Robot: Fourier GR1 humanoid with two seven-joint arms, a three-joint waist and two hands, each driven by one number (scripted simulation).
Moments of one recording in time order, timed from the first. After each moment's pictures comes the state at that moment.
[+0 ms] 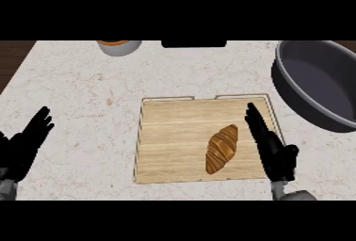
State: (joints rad) left arm -0.01 0.57 -0.08 -1.36 0.37 0.11 0.11; right arm -0.04 -0.19 0.29 -1.52 -0.11 -0.20 0.04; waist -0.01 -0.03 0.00
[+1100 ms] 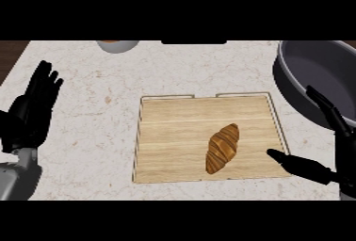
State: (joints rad) left arm -0.20 0.43 -0.05 -1.60 0.30 0.30 0.17; right arm 0.03 -0.48 0.17 -1.89 0.34 -0.36 0.07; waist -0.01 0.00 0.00
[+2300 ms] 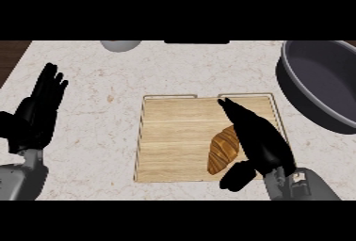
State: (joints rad) left arm -0.20 0.37 -0.03 -1.60 0.25 0.26 0.17; right arm -0.38 -0.33 0.52 -1.87 0.44 0.26 0.98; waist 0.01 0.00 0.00
